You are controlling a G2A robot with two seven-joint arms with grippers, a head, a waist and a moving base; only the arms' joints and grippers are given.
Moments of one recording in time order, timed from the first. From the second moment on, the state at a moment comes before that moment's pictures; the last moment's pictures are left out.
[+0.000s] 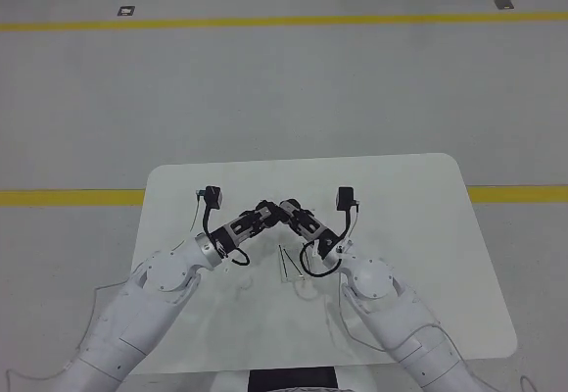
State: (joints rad) left arm 1.36 -1.10 -1.06 -1.52 -0.28 -0.31 -0.48; right arm -1.38 -1.34 1.00 -1.48 0.11 -0.21 0.25
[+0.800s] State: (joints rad) left arm 1.36 -1.10 -1.07 -1.52 -0.28 -0.32 -0.48; right arm -1.39 -1.34 1.01 -1.48 0.11 -0.25 0.26
